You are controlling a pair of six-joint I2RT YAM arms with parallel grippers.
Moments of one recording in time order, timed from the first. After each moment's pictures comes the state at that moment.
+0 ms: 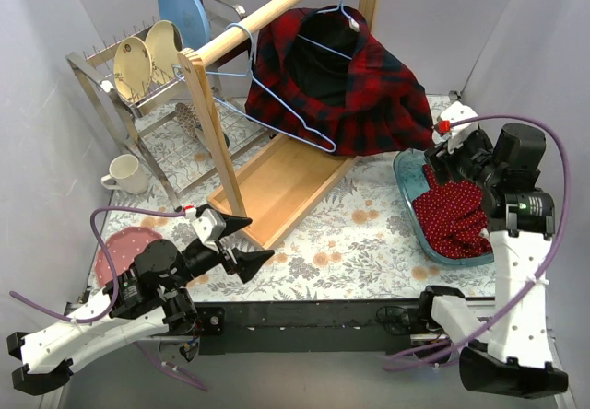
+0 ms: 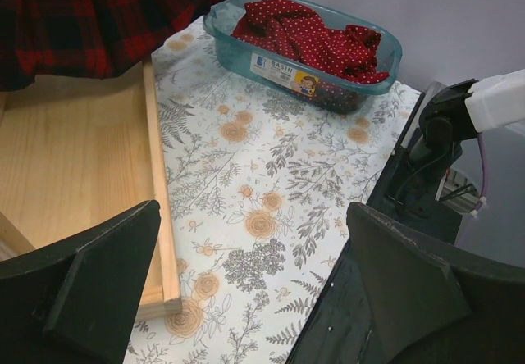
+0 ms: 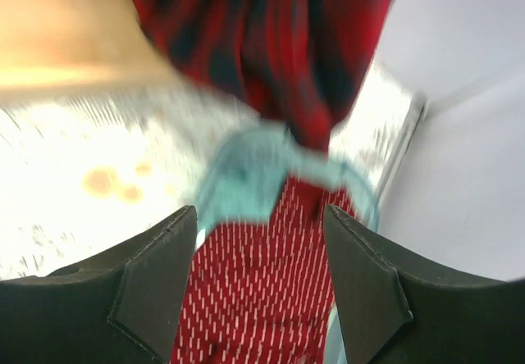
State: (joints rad) left arm -1.07 0.29 0.52 -0.22 -0.08 -0.17; right arm -0.05 0.91 1.31 -0.79 -0.47 -0.60
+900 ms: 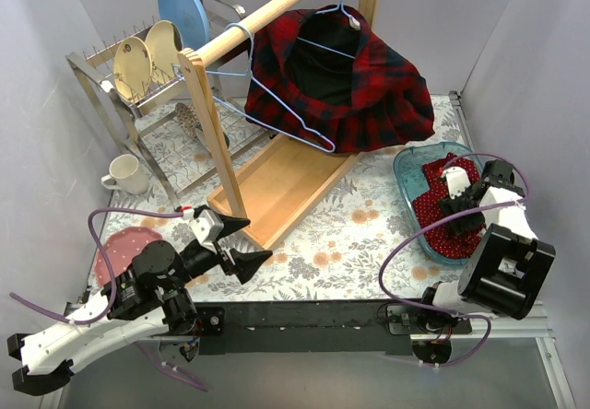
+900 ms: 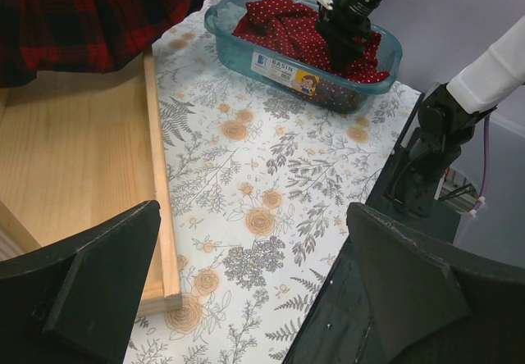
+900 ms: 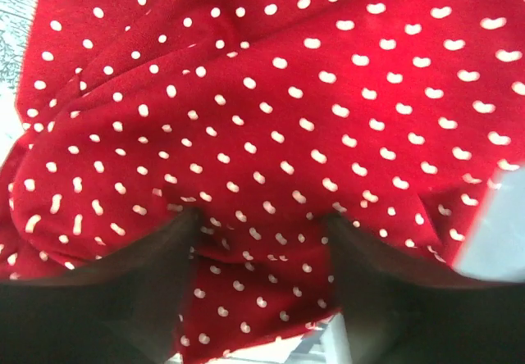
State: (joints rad) left arm -1.07 0.27 0.52 -0.24 -0.09 -0.17; right arm -0.41 1.35 0.84 -0.72 -0.18 -0.88
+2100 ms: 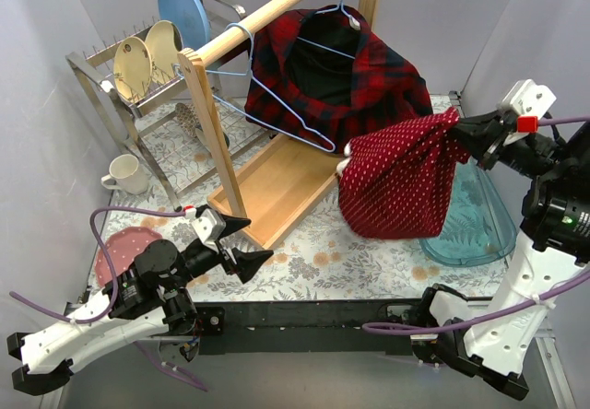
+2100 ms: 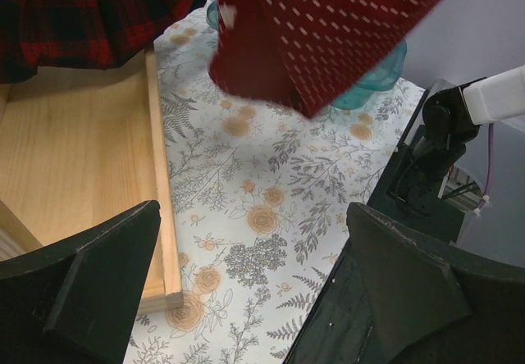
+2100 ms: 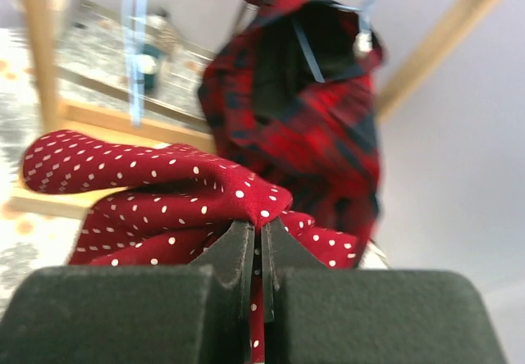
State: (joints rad) left arm -1.07 0.29 0.52 -0.24 -0.10 -0.17; right arm -0.40 1.02 1.80 -0.86 -1.22 -0.48
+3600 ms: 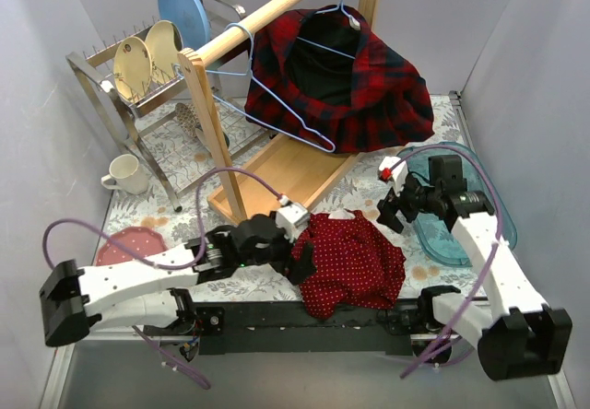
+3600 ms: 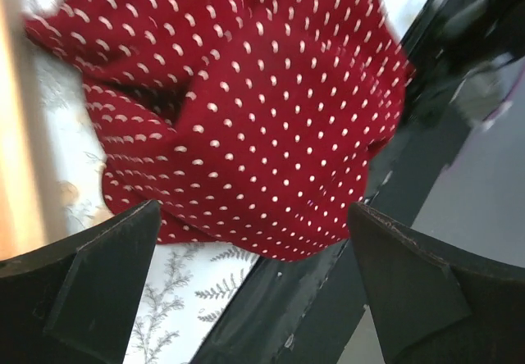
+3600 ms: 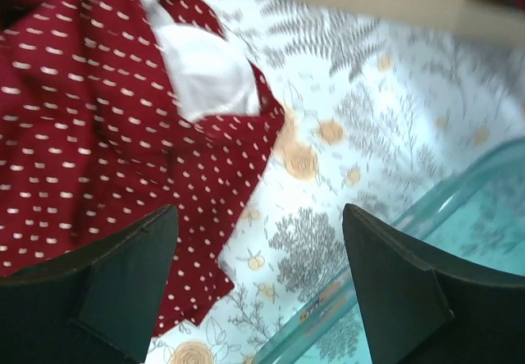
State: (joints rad) left arm -1.12 0.98 0.66 -0.20 0.03 -0.39; right arm 0.19 0.96 0.82 -0.71 -0.59 -0.71
